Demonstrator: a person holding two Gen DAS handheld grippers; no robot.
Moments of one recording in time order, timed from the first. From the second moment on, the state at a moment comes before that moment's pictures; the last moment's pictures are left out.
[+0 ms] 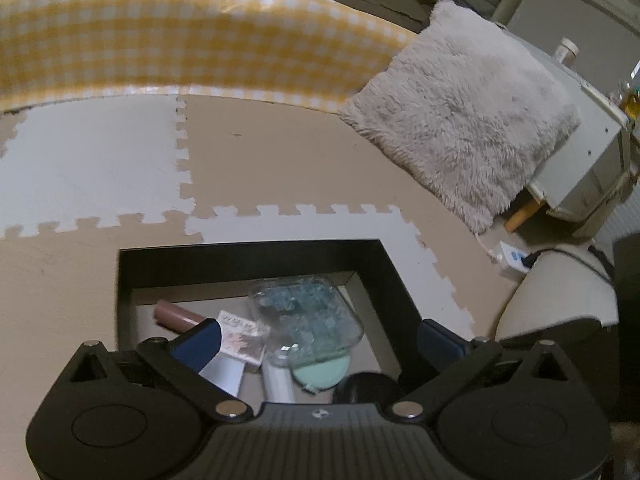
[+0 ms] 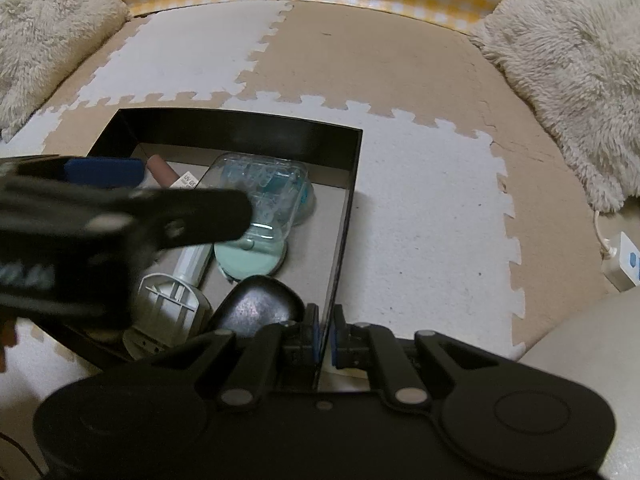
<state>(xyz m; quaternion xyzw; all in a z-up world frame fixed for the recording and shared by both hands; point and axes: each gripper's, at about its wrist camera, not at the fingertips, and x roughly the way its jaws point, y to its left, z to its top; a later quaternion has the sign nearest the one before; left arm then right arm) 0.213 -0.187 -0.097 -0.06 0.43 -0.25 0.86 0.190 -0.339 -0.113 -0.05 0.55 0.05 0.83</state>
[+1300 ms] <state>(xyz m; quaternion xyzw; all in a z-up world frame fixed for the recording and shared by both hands) 0.084 -0.134 0.003 0.02 0.34 -0.10 0.94 0.086 -0.349 -0.004 0.01 0.39 0.09 0.92</state>
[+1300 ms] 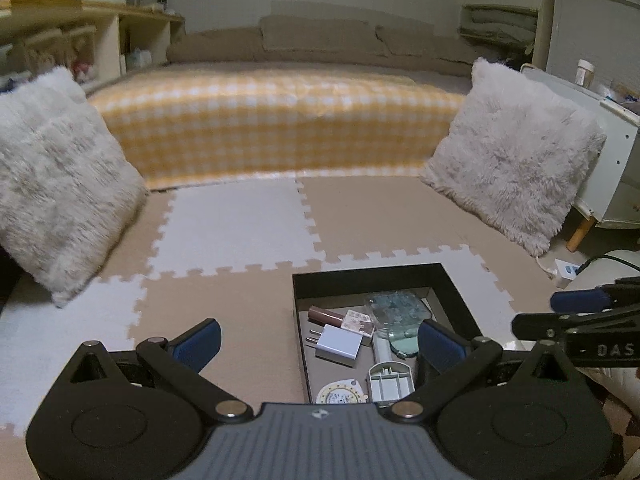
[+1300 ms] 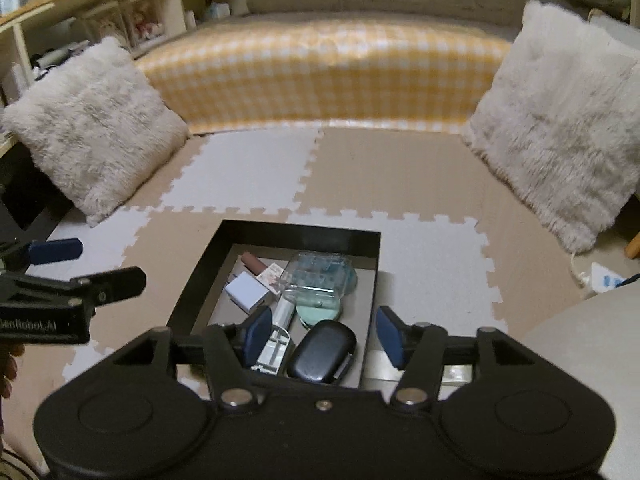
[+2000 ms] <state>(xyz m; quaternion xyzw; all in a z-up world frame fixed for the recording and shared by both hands) -0.010 -0.128 0.034 0.02 0.27 -0.09 0.96 -0.019 -0.362 0.036 -0.07 0.28 0.09 0.95</state>
